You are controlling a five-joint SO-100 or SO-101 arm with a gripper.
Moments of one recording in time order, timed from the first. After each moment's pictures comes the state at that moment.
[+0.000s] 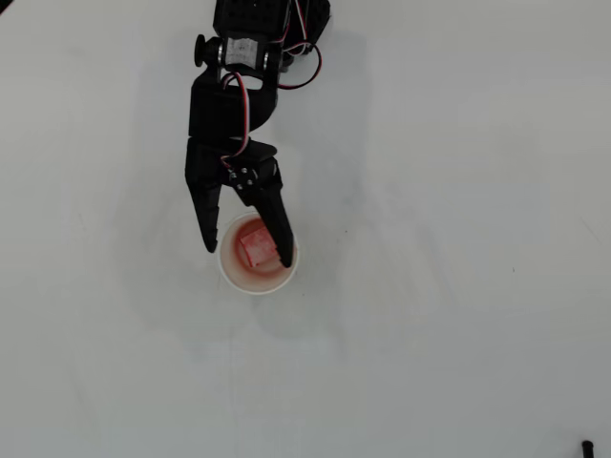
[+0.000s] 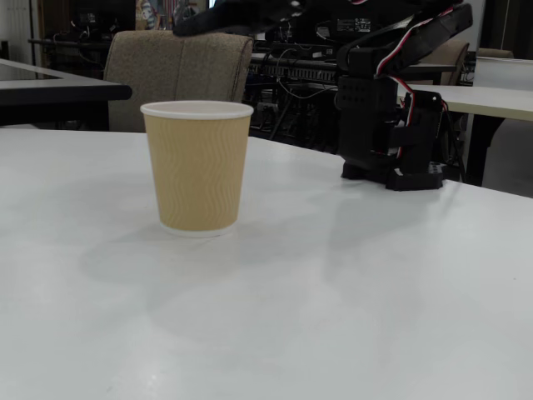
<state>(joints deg) 16.3 157.6 150.7 10.9 -78.4</state>
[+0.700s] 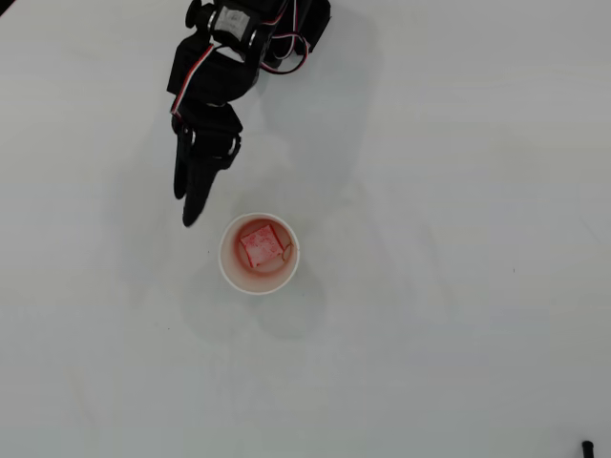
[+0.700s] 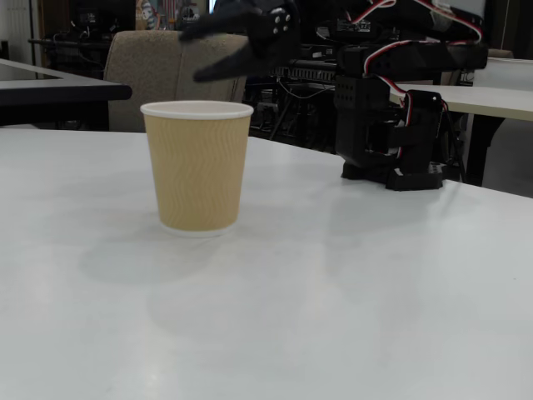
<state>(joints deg) 30.5 177.0 160.3 30.4 -40.3</state>
